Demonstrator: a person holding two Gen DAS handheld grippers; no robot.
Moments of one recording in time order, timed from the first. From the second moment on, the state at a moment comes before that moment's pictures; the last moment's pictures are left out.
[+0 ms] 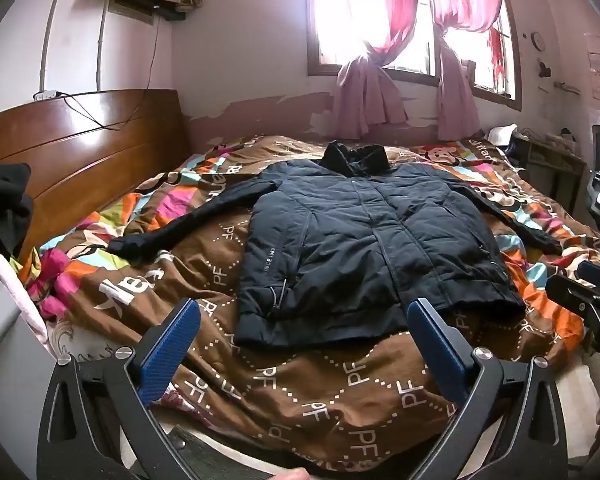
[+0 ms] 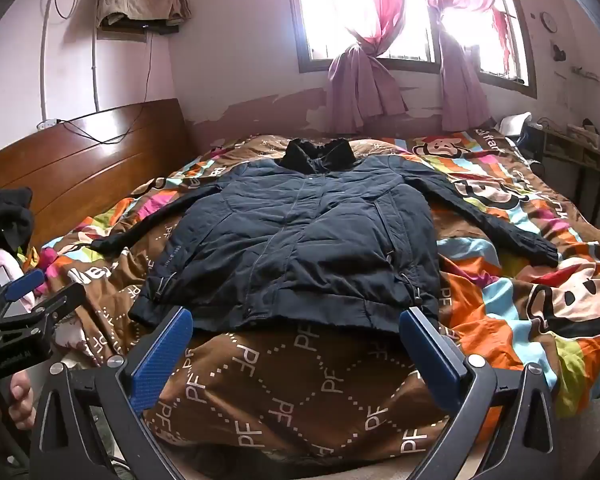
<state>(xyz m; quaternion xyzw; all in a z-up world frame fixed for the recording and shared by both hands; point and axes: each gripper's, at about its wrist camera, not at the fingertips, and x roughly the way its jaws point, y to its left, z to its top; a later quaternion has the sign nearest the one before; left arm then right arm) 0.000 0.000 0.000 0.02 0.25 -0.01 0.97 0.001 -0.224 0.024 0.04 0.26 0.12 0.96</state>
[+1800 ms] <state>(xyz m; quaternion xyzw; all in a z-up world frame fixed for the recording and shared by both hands) 0.000 0.000 0.000 0.02 0.25 -0.01 0.97 0.000 -0.225 0.021 0.05 0.26 0.12 0.96</state>
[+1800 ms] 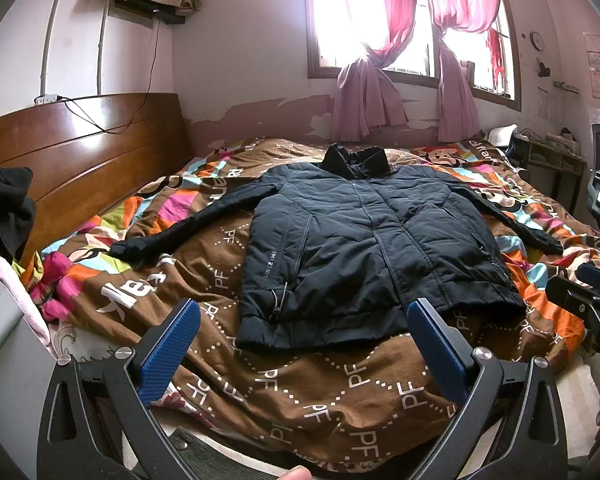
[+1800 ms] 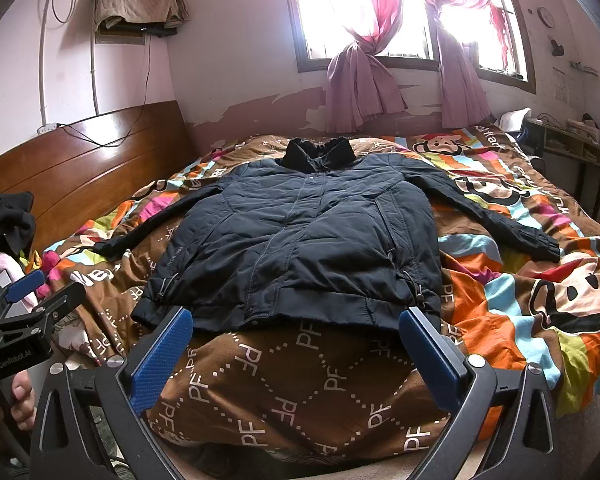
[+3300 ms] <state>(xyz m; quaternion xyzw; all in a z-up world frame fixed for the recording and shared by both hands) 0.007 0.002 -0.001 0.02 0.26 0.00 0.97 0.002 -0.227 0.022 0.05 0.26 0.12 0.96</state>
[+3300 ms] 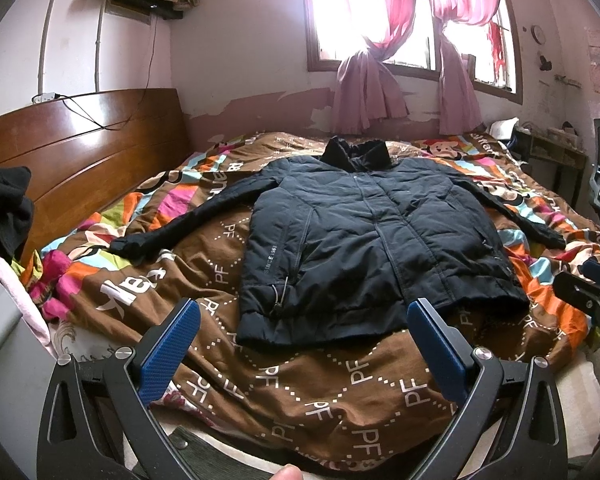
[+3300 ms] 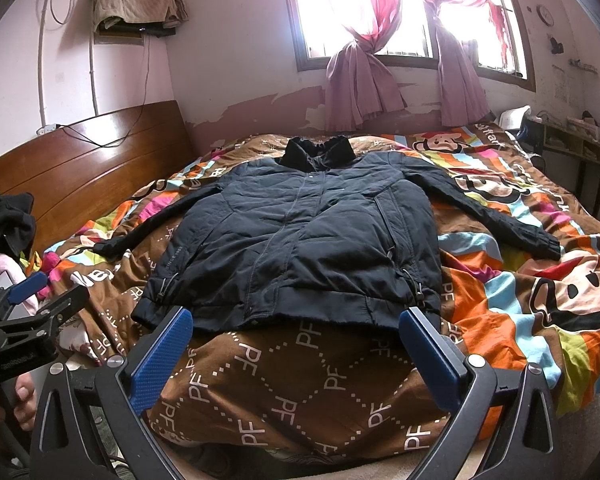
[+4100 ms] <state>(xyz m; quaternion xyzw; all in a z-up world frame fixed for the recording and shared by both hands) 0.312 -0.078 0.017 0.01 0.31 -0.10 0.95 0.229 -0.476 -0.016 0.26 0.30 -0.10 0.91</state>
